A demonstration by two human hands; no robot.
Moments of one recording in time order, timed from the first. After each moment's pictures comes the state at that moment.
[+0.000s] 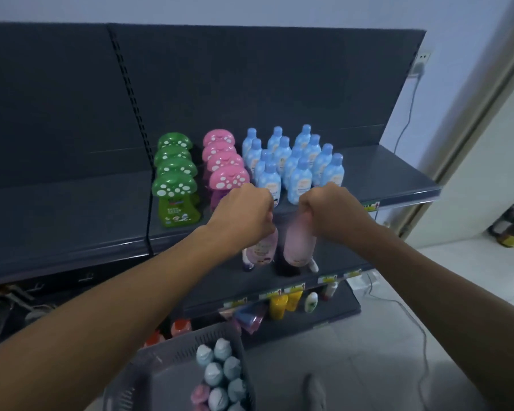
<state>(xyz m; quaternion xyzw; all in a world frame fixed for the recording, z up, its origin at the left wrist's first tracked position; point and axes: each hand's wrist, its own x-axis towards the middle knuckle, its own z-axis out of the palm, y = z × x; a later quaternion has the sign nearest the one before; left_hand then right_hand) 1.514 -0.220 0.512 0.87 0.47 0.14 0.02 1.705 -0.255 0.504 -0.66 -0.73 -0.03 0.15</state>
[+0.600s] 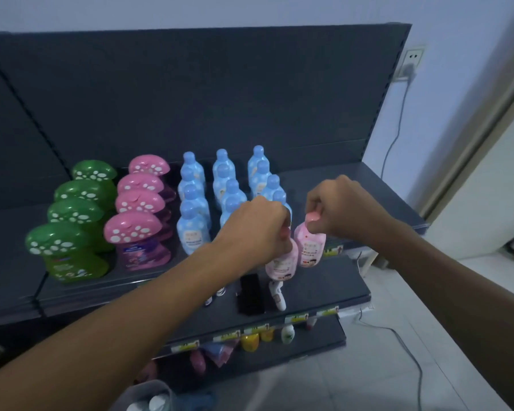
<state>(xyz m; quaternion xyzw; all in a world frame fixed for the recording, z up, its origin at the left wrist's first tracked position) 1.733 -0.140 0.525 0.88 0.45 0.12 0.07 1.926 -0.138 0.527 -0.65 -0.74 0.03 0.14</state>
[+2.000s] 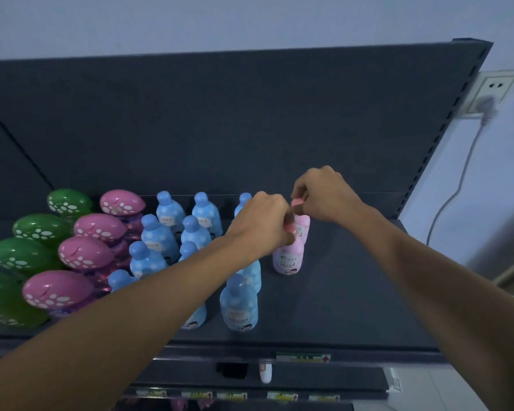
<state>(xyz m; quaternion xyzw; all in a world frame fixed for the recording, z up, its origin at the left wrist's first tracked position) 1.853 0.045 0.526 0.78 0.60 0.15 0.10 2.007 0.110 0.532 -0.59 -0.79 0.10 0.15</state>
